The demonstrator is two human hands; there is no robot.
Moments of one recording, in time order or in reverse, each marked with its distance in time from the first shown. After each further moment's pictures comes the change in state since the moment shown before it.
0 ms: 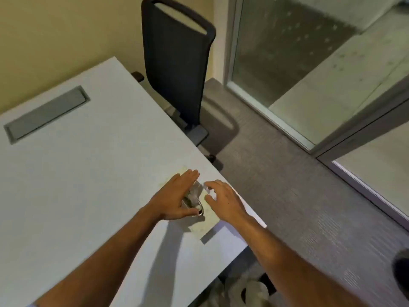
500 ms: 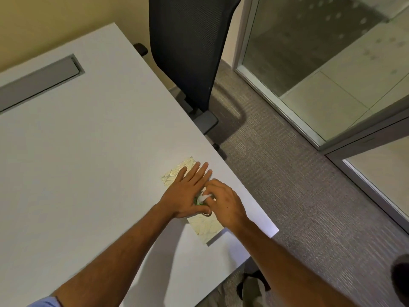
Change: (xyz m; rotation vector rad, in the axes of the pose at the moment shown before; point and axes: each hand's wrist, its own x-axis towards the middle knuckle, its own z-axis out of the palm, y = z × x) left_hand 0.036 -0.062 0.083 0.235 0.067 0.034; right_hand 0.033 0.017 0.056 -0.013 -0.034 -0.016
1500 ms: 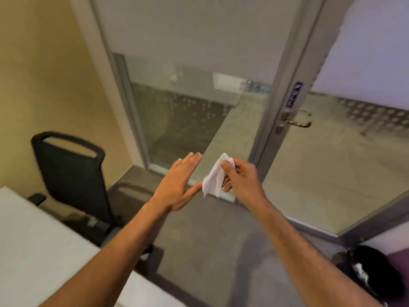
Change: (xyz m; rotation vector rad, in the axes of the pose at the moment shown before) left_hand 0.258 0.307 -0.308 -0.150 0.344 0.500; right_hand -0.111 0.010 -0.457 0.585 0.844 0.020
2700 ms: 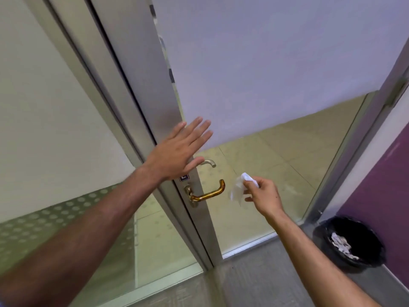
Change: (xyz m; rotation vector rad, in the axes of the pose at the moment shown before) left_hand 0.673 0.116 0.192 0.587 0.050 1.093; right_hand 0.313 0.184 -0.388 0.020 0.839 0.289
